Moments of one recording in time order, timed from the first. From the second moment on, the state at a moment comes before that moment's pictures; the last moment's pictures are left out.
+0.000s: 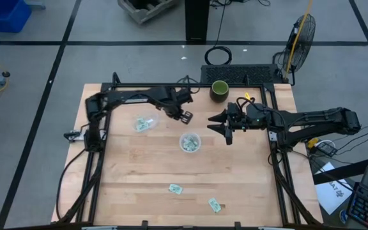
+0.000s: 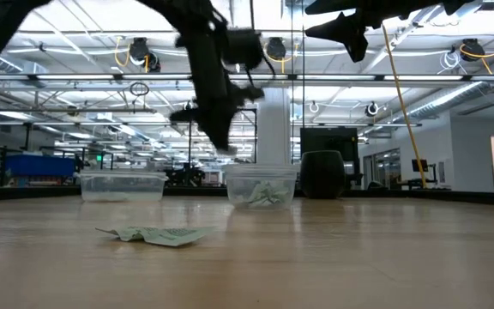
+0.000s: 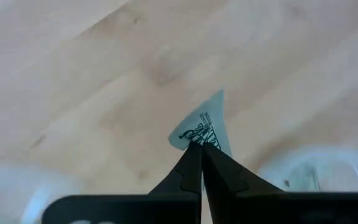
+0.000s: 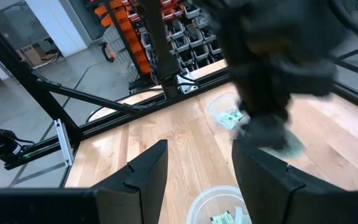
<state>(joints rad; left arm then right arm) 0.32 1.95 1.60 -0.96 0.00 -0.69 -0.05 1.02 0.74 0.06 0.03 0.37</state>
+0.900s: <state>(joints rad) 0.32 1.63 1.15 -1.23 -0.15 -0.73 -0.05 1.02 0.74 0.08 0.08 0.35</state>
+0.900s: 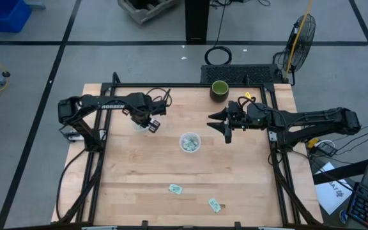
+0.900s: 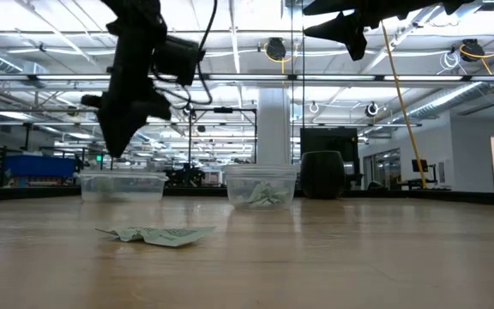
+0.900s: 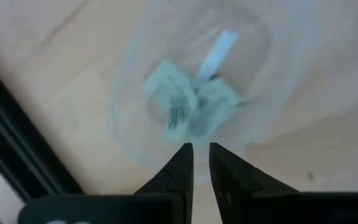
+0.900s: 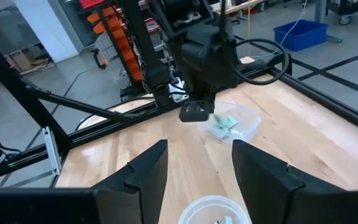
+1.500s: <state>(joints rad) 0.23 1.52 1.19 -0.93 0.01 -0.77 0.14 1.11 0.72 -0.11 -0.18 0.33</state>
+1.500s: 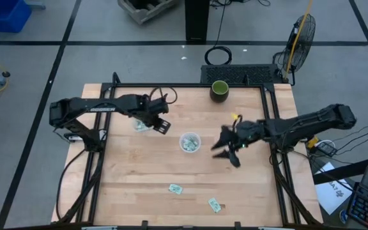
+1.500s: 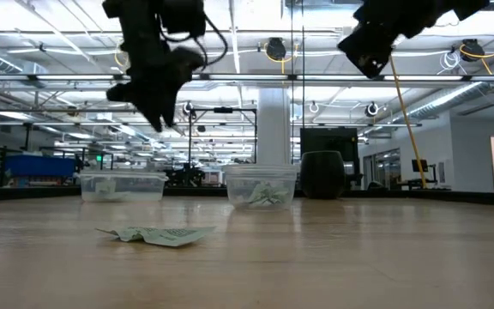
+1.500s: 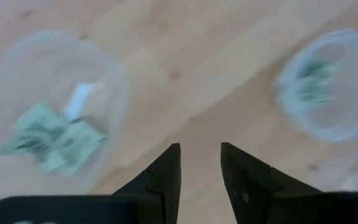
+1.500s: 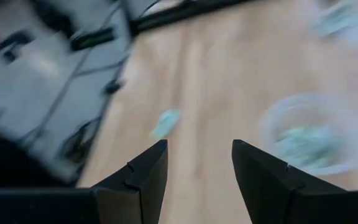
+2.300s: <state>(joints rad) 0.10 1.49 1.19 -0.30 0.42 -0.87 0.48 1.51 0.77 0.12 -0.26 0.49</state>
